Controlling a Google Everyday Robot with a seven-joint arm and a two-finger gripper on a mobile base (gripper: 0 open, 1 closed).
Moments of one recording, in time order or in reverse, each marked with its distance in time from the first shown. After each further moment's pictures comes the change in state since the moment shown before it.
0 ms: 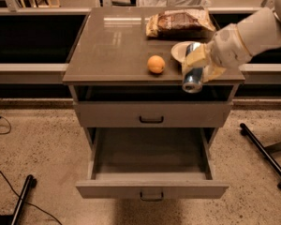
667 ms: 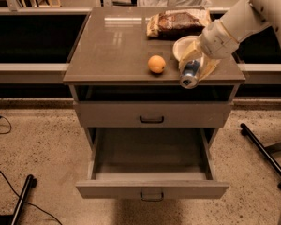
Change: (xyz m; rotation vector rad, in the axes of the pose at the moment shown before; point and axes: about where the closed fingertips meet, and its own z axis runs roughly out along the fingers) arm 0.038 0.029 0.024 -0.117 -0.157 0.261
